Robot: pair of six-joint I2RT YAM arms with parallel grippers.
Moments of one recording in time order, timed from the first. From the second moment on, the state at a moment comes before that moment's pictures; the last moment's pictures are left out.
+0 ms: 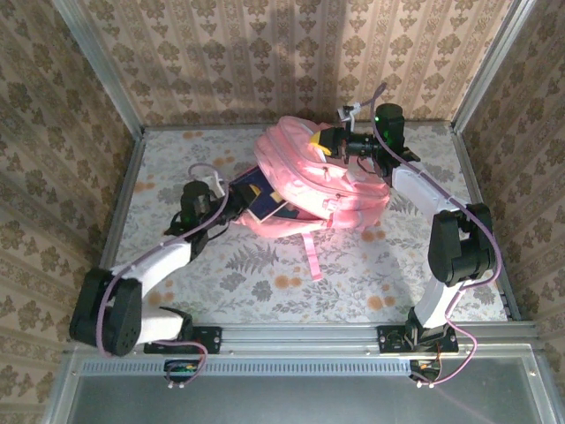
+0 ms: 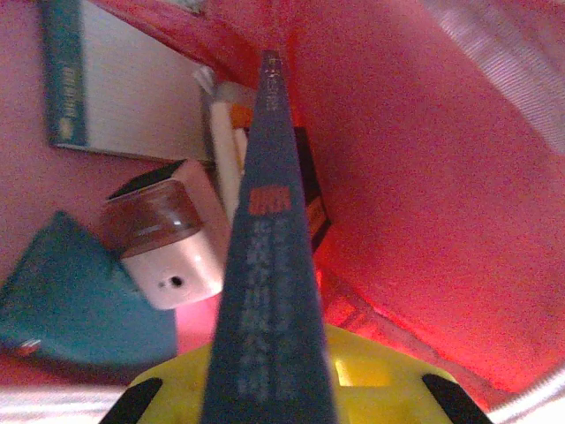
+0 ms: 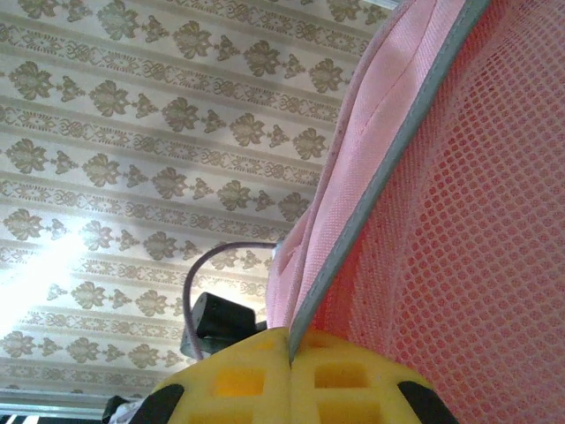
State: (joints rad) left arm -0.40 1.32 0.61 0.46 0.52 -1.08; right arm 0.19 1.75 1.36 0.25 -1.09 1.13
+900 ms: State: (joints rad) left arm -0.61 1.97 1.09 0.68 0.56 -1.18; right arm 0.19 1.70 1.26 0.27 -1.03 1.09
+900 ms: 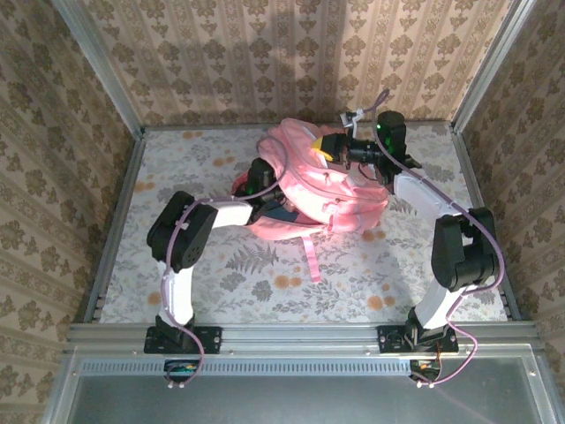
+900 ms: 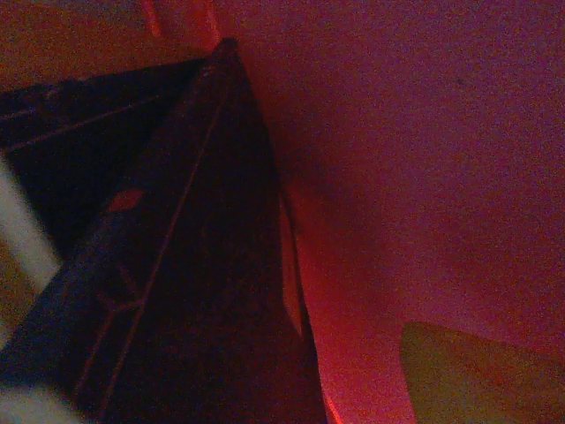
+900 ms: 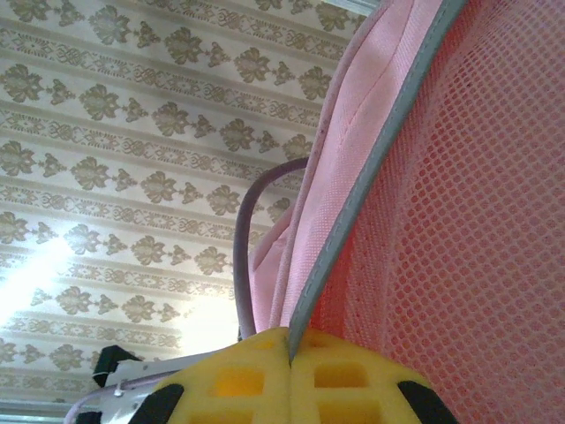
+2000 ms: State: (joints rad) left arm -0.57 1.05 0.72 -0.28 0.17 -0.75; right arm 0.53 1.80 1.28 0.07 -0.30 0.98
